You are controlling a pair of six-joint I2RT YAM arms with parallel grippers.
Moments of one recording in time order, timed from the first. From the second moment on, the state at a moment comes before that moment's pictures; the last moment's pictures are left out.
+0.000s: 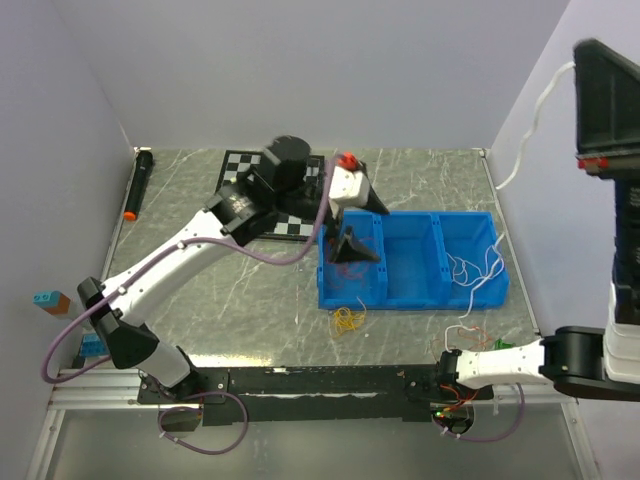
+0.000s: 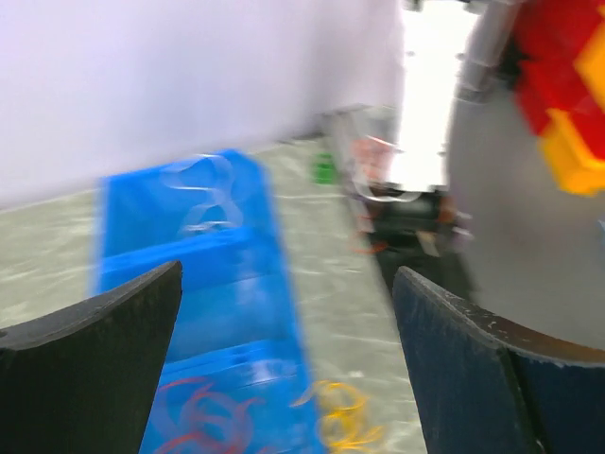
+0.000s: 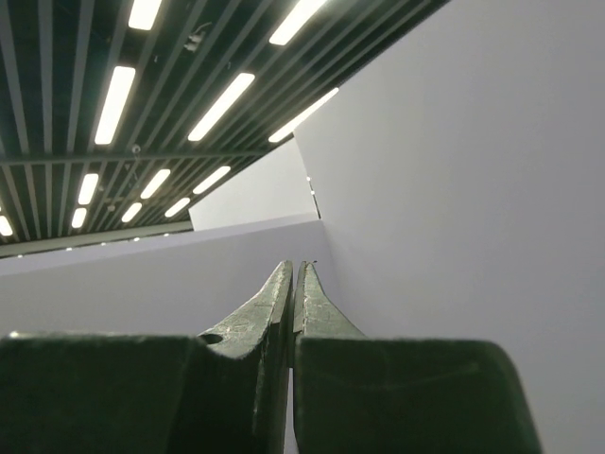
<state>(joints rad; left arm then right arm) -0.86 1.54 1.74 -0.40 0.87 0.28 1.22 1.10 2.15 -0.06 0.34 -0.11</state>
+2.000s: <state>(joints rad) -1.18 1.92 1.87 0.16 1.09 -0.39 1.22 1.15 2.17 0.00 0.23 0.02</state>
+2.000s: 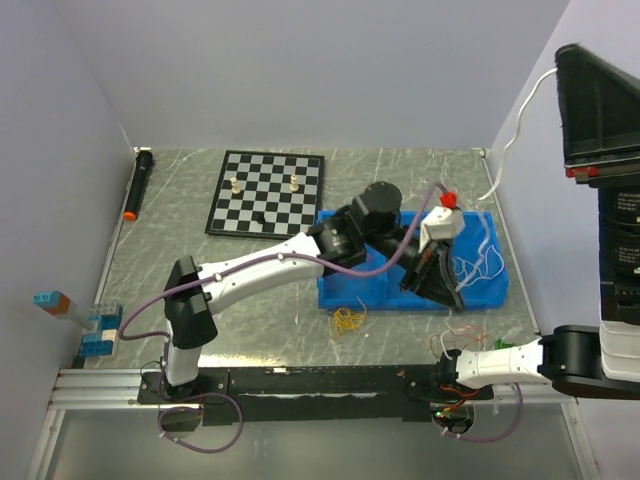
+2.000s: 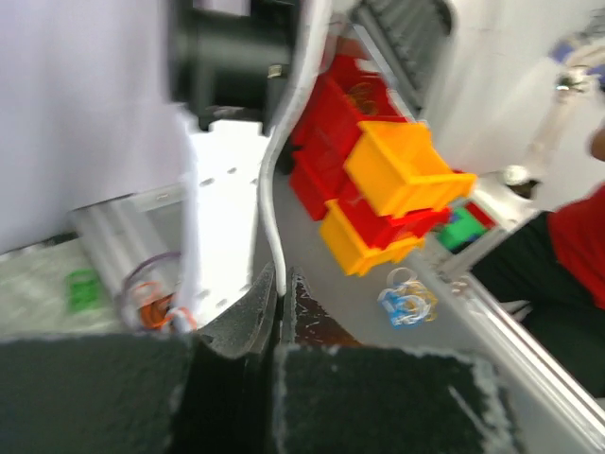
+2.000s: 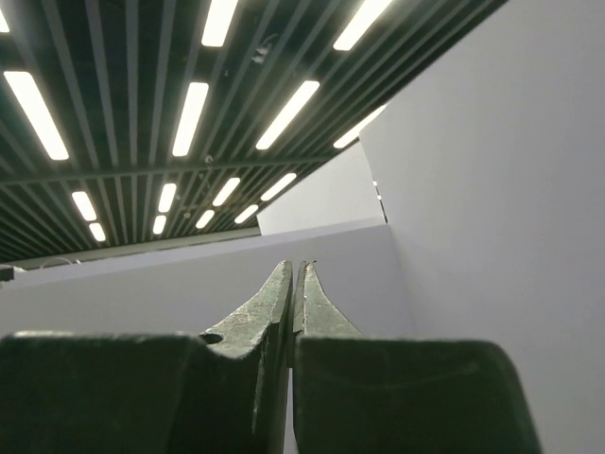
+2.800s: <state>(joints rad) -0.62 1.35 1.87 -0.53 1.00 0.17 1.22 0.92 1.82 -0.01 0.40 0.01</state>
